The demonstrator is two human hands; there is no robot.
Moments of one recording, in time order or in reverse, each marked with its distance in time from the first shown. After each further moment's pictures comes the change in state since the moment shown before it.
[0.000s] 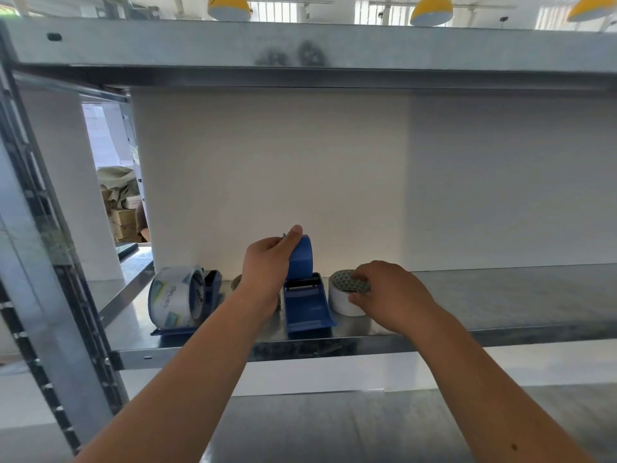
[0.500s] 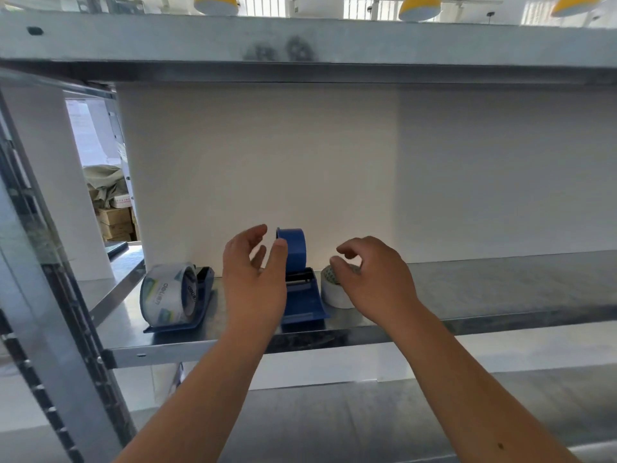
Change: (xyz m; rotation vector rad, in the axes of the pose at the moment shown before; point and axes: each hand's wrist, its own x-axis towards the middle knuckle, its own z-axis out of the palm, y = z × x) left_hand -0.067 0.000 0.001 0.151 0.244 0.376; right_hand -0.019 -0.030 -0.008 0.324 0.353 0.016
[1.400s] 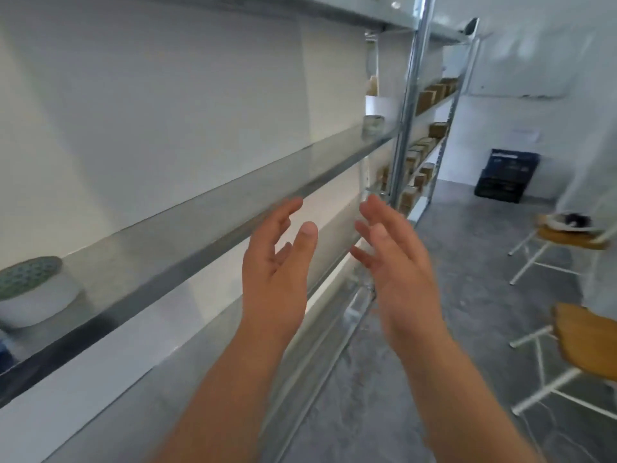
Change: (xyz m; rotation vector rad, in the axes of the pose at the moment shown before) left_hand -0.242 0.083 0.168 -0.541 -1.014 -0.153; right_hand -0.245 0.070 -0.195 0.587 0.856 0.497
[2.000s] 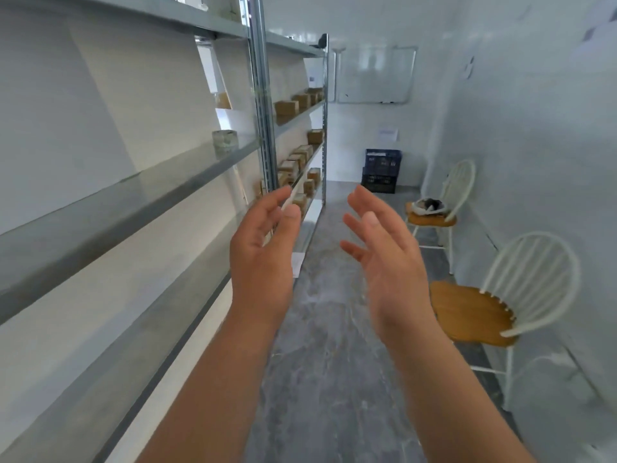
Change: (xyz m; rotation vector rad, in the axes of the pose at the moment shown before) left_hand 0.057 -0.045 0.289 -0.199 -0.238 -0.051; right_hand 0.112 -0.035 -0.238 -0.150 0.292 -0.122
